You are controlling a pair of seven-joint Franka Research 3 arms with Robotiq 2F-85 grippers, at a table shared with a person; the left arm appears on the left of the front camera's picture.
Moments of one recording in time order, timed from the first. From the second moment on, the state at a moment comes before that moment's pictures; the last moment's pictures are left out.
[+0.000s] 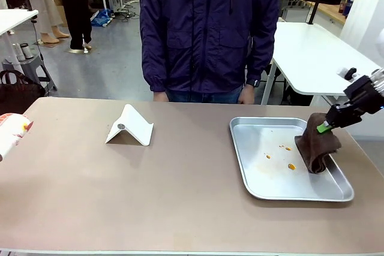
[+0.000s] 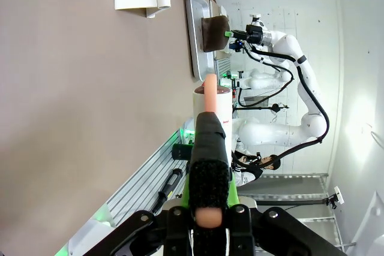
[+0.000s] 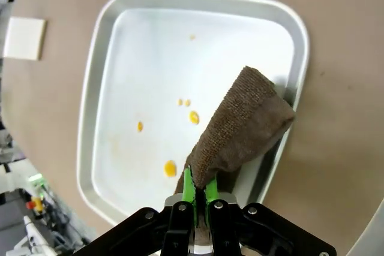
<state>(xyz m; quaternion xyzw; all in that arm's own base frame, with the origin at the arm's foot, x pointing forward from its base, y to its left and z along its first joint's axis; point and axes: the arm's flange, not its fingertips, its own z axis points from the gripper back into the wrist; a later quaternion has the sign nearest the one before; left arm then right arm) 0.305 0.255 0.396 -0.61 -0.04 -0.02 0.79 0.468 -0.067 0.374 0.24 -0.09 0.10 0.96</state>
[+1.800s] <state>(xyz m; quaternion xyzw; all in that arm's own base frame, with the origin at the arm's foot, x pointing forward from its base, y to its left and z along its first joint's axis) 0.305 0.255 0.396 -0.61 -0.04 -0.02 0.79 0.471 0.026 0.264 0.43 -0.07 0.12 0.89</state>
